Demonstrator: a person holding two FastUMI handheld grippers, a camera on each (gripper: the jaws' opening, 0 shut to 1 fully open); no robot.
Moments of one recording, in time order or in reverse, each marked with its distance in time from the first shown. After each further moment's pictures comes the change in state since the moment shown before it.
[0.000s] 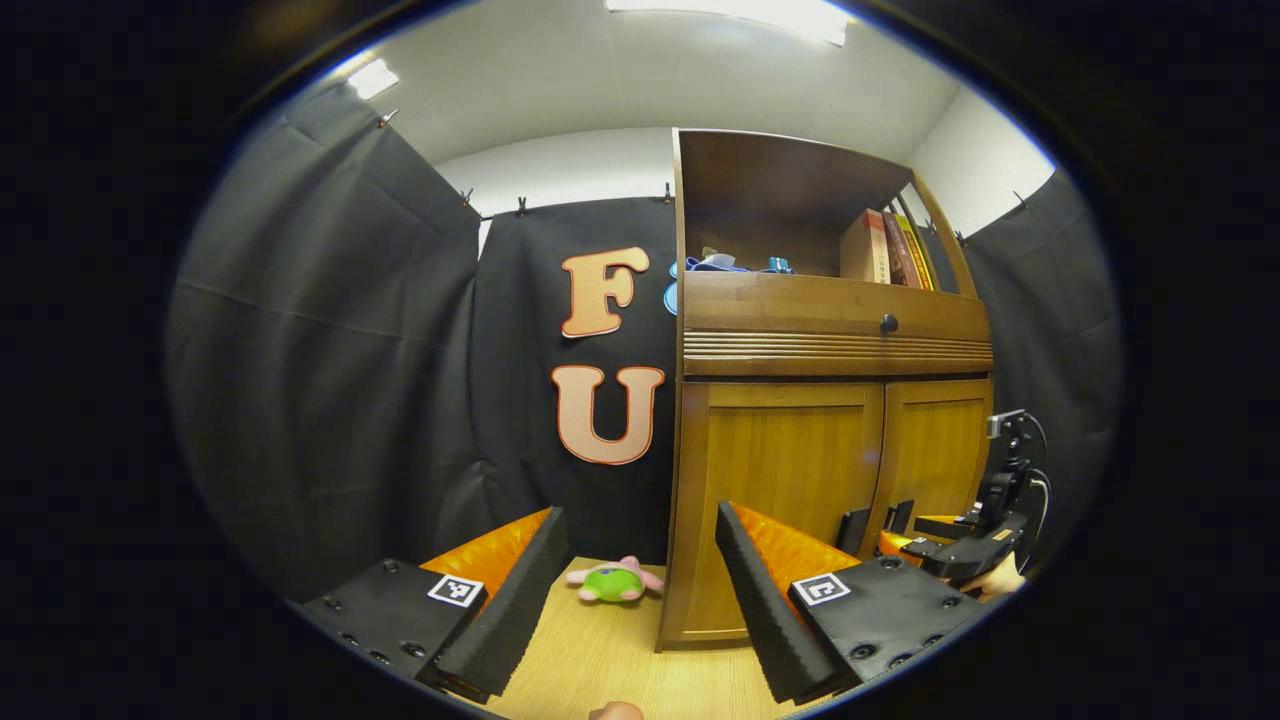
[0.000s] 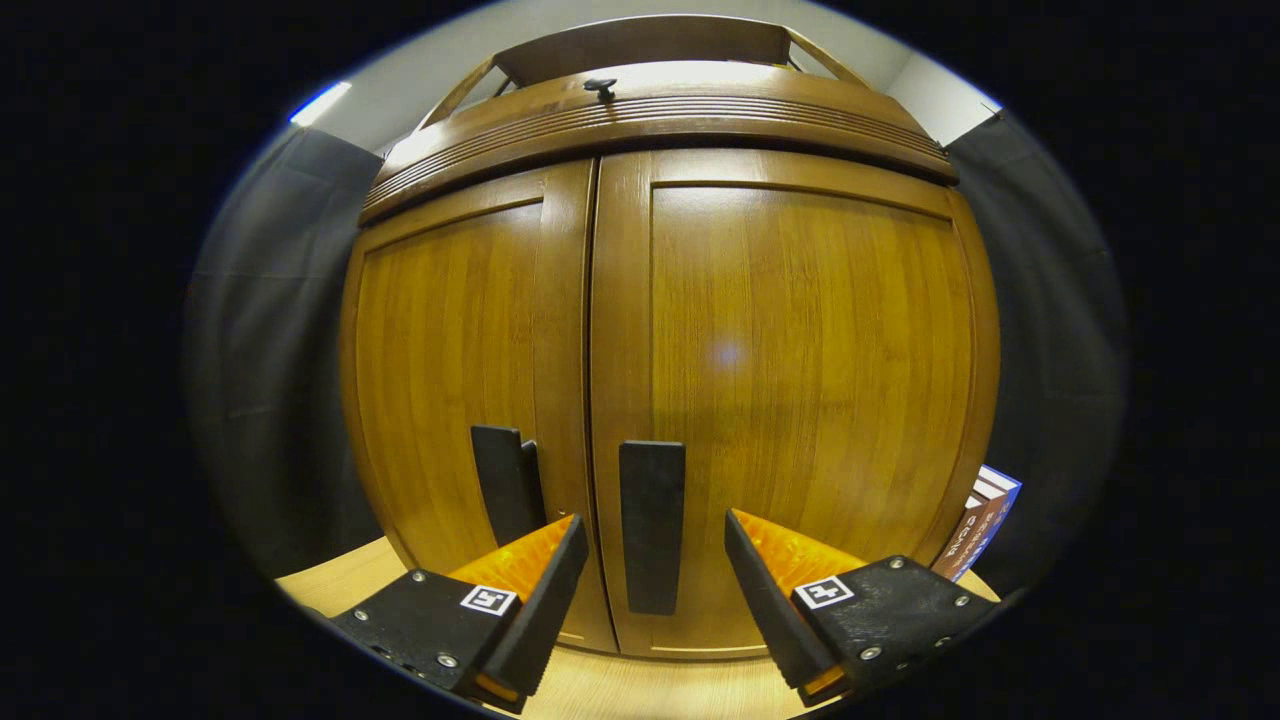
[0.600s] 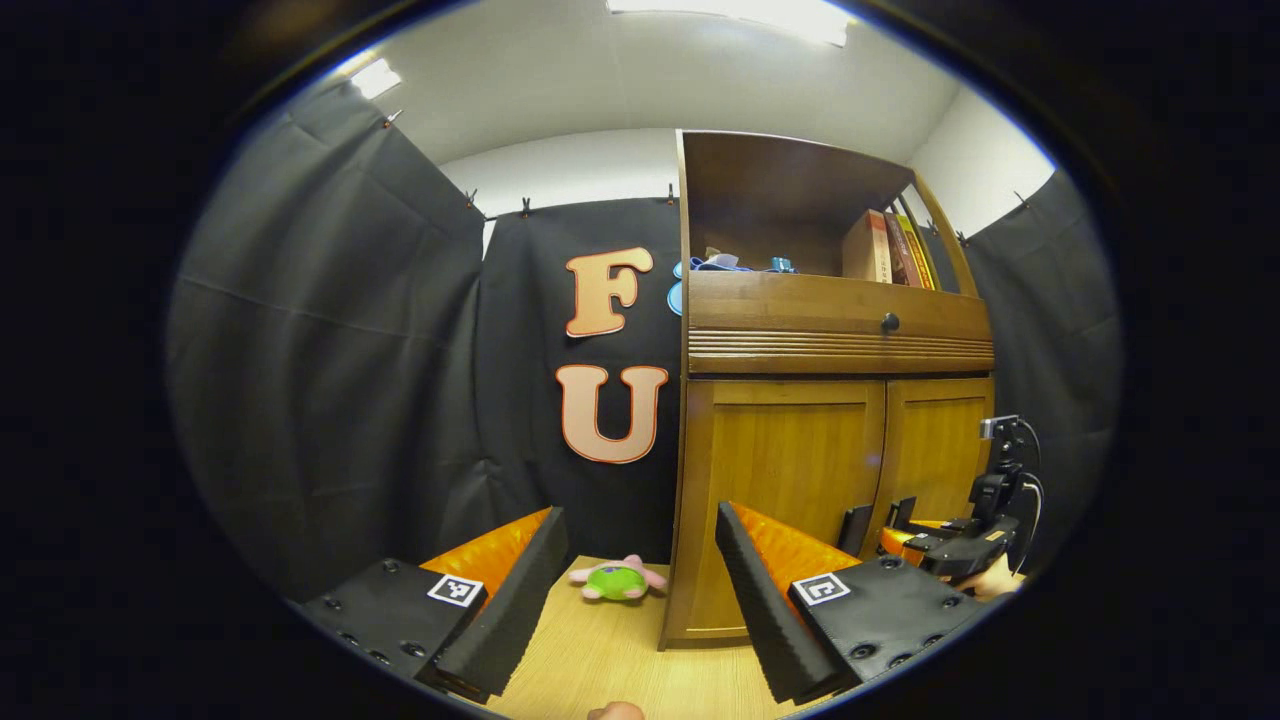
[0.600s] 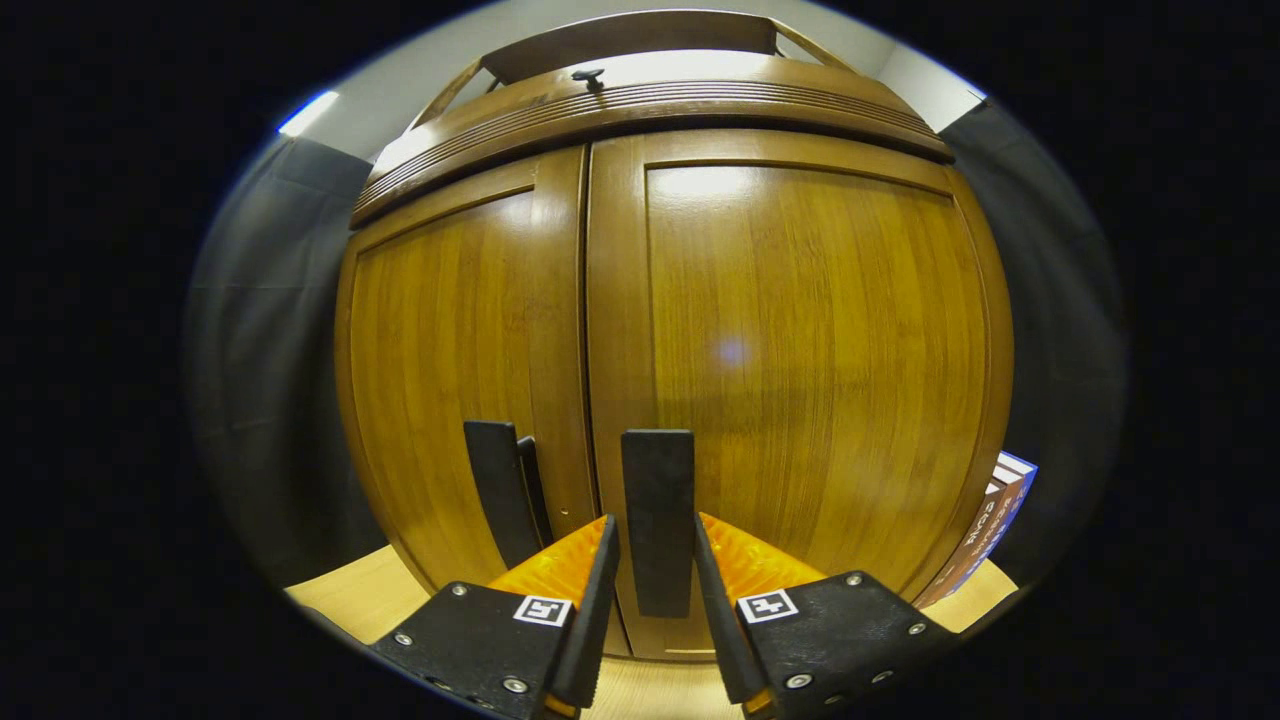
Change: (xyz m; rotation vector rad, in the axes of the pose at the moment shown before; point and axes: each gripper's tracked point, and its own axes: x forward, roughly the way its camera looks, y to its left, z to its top) left arm -0.008 0.002 0.001 0.004 -0.008 0.006; right arm 0.005 0.000 -0.008 0.047 0.018 0.008
